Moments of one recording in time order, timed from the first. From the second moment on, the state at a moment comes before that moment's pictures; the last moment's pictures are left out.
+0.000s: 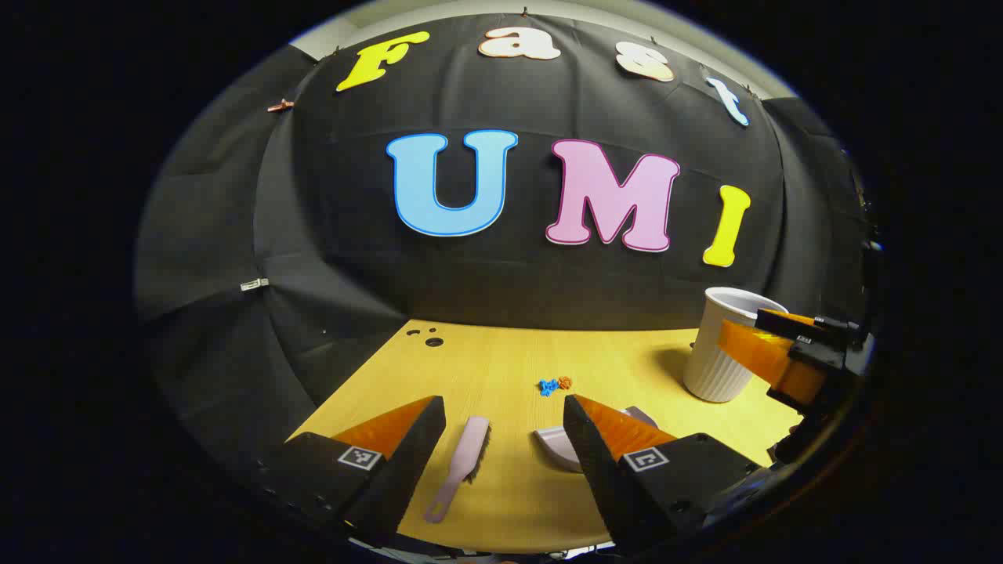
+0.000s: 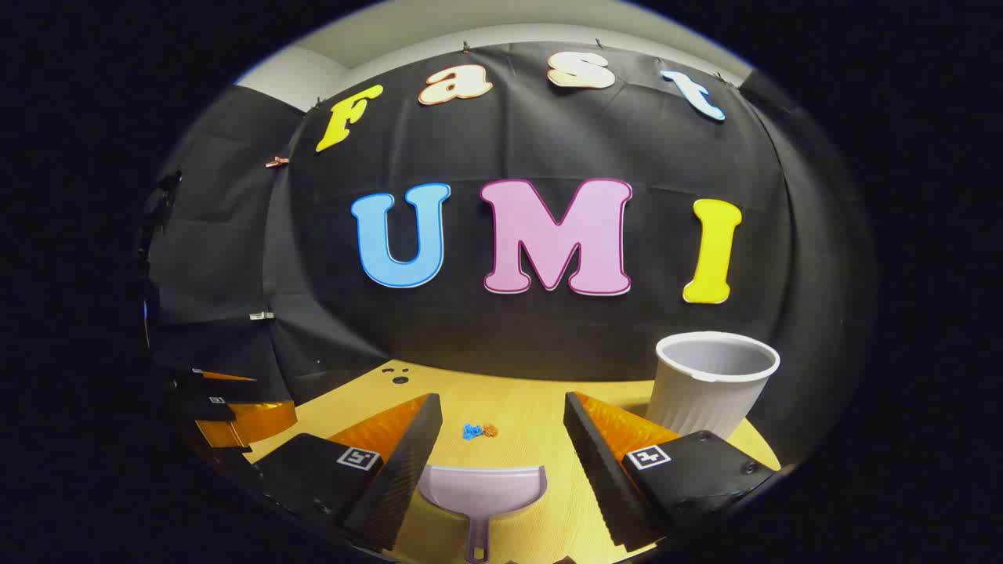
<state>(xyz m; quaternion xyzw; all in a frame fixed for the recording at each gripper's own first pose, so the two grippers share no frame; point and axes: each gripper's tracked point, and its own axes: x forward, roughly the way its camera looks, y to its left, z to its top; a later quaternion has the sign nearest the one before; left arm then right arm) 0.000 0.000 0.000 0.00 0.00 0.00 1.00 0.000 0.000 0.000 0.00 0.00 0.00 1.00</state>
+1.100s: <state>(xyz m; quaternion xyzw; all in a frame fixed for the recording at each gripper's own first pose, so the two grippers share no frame) 0.033 0.050 -0.044 -0.01 0.07 -0.04 1.00 0.000 0.020 -0.039 0.00 0.09 -0.02 1.00</state>
